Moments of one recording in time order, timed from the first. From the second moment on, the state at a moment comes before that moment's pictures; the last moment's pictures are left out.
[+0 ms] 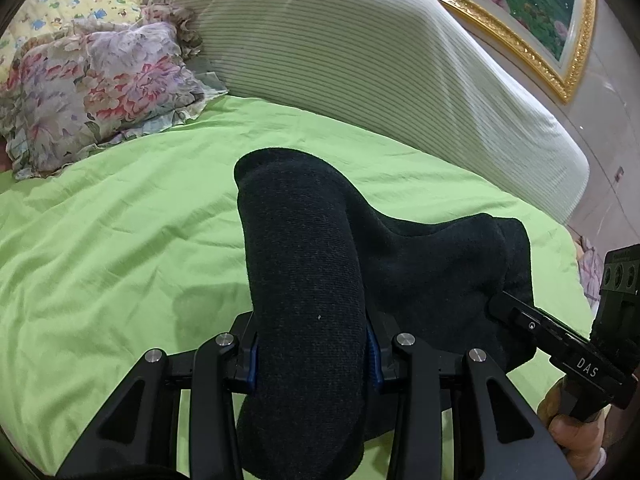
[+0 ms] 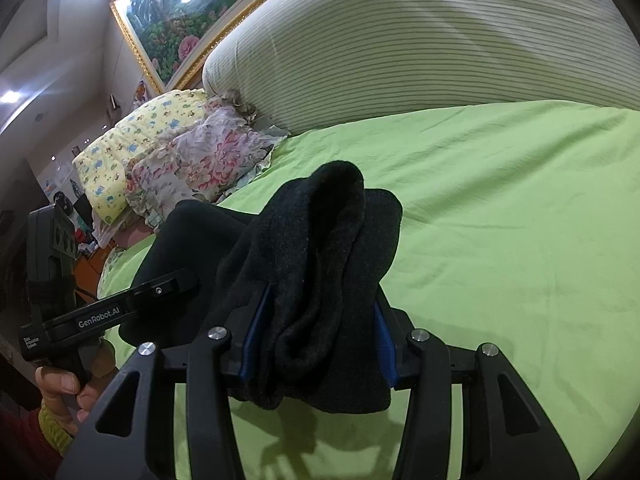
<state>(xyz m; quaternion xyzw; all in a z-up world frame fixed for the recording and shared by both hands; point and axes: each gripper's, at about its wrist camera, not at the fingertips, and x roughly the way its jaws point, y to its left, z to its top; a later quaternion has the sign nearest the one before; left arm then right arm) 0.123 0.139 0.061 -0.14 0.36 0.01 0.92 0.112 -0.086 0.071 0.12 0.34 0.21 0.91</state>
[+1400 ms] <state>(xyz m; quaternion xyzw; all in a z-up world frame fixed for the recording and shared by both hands) 0.181 0.183 0.002 -0.18 0.39 0.03 0.90 0.183 -0.101 0.008 0.14 0.38 0.21 0.89</state>
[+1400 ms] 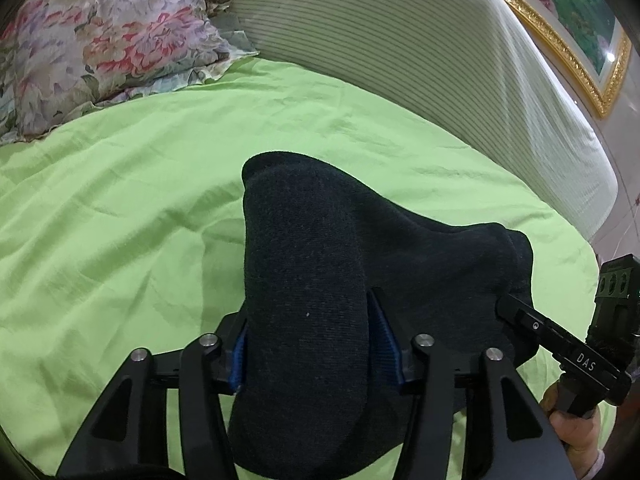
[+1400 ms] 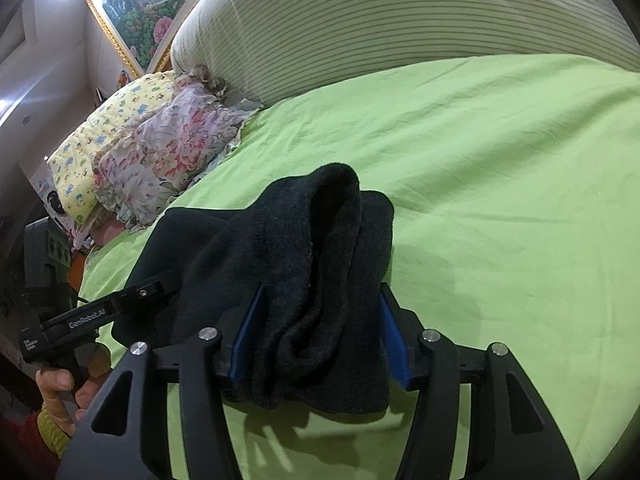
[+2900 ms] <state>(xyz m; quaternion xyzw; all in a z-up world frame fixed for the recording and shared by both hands) 0.083 0.147 0.003 -0.10 0.36 0.10 0.92 0.071 -0.068 0.021 0.02 0.26 0.17 0.95</state>
